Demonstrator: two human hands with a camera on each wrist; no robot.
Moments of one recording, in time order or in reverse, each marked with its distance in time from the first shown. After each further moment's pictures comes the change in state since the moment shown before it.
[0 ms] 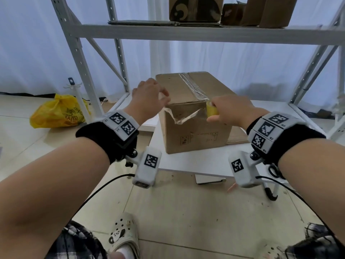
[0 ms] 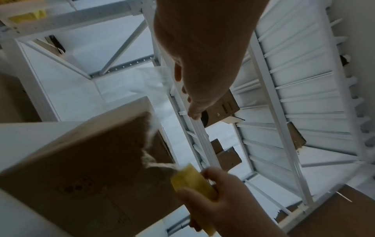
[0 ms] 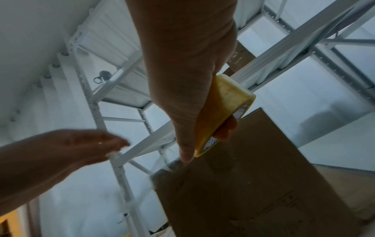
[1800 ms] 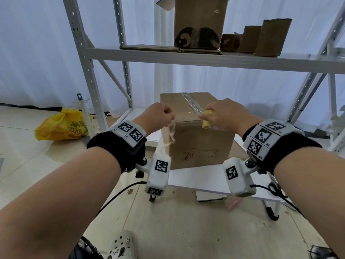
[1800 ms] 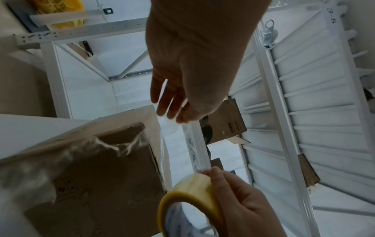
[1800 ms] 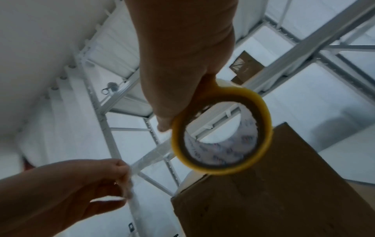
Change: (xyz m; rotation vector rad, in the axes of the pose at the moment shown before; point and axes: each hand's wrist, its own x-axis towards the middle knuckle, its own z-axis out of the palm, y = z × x) left_hand -0.009 0.011 -0.022 -0.477 -0.153 -0.134; right_hand 0.002 -0.024 -0.044 0.234 0.115 0.048
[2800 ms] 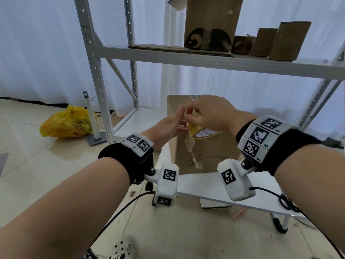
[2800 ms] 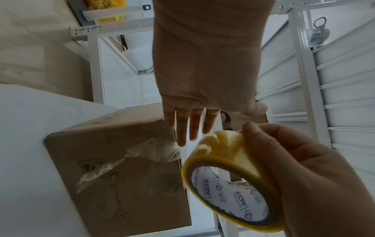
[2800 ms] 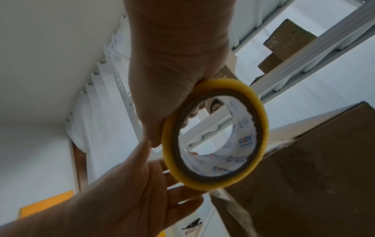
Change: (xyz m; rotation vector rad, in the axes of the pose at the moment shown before) left_hand 0.005 -0.018 0.023 -0.583 -0.179 -0.041; right_hand 0.035 -0.048 0.001 -0.028 0.039 -0.390
